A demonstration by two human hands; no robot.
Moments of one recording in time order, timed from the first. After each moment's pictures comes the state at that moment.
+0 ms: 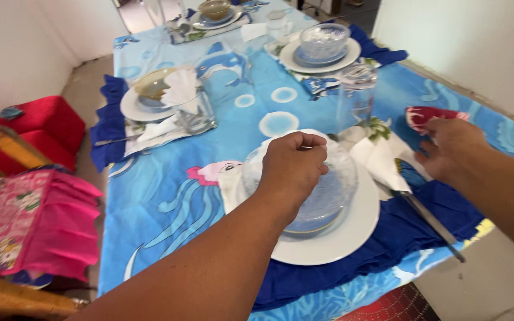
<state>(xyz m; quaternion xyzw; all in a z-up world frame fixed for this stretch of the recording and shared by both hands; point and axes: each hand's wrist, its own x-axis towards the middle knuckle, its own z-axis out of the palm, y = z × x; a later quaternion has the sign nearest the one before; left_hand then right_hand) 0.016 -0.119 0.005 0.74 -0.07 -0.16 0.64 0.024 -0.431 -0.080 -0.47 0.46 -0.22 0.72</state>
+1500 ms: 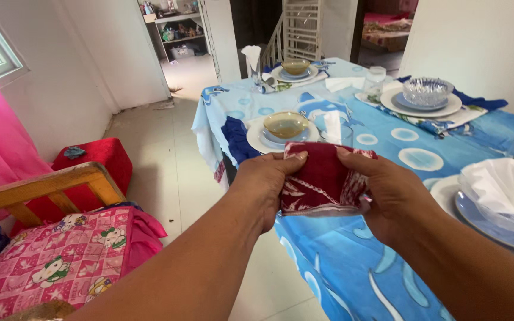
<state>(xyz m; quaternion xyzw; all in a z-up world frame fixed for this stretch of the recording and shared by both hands) 0.144 0.300 0.069 0.55 -0.03 -0.27 0.79 0.068 0.153 0.069 -0.52 0.27 -0.16 0.80</state>
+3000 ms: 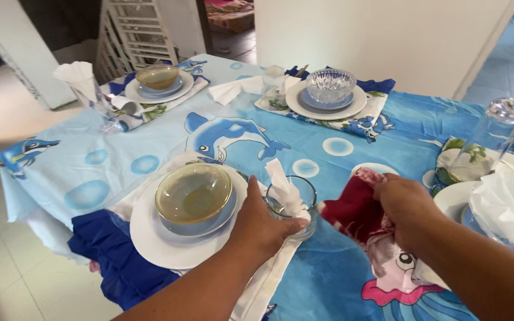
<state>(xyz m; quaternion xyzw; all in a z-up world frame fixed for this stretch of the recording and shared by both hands) 0.420 0.124 -0.039 0.80 -0.35 -0.25 0.42 0.254 -0.025 -0.010 -0.47 0.57 -0.29 0.61</state>
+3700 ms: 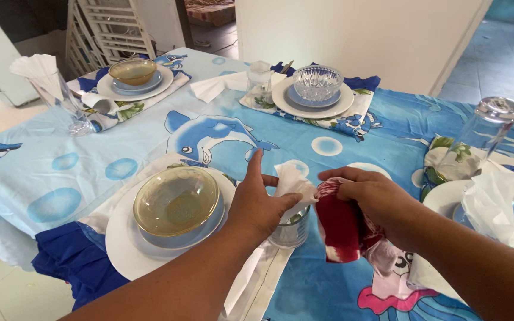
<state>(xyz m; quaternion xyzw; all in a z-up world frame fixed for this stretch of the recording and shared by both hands) 0.440 0.081 -0.034 0.73 -0.41 -0.23 0.49 0.275 -0.003 0.031 -0.58 0.52 -0.11 0.61</state>
